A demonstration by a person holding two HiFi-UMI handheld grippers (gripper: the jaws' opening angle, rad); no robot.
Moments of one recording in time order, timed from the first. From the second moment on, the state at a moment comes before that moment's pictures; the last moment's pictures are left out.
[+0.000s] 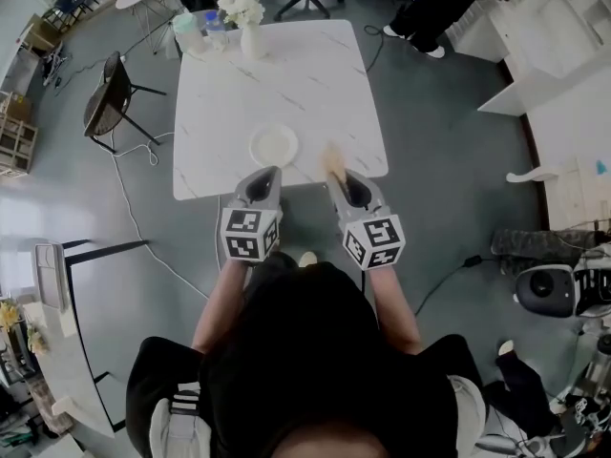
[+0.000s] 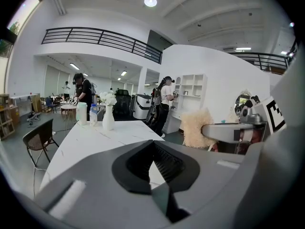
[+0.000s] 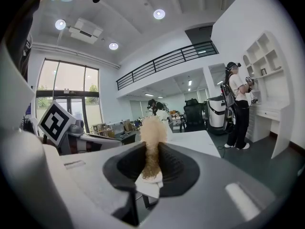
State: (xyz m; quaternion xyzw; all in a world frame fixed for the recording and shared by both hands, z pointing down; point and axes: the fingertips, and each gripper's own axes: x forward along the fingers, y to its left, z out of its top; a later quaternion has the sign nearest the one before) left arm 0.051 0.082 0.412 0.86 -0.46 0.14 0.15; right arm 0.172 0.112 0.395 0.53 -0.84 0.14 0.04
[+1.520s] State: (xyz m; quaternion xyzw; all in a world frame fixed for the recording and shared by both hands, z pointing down) left arm 0.044 0.099 0.407 0.86 -0.47 0.13 0.14; right arm 0.164 0.131 0.394 0.52 -0.84 0.13 0.03
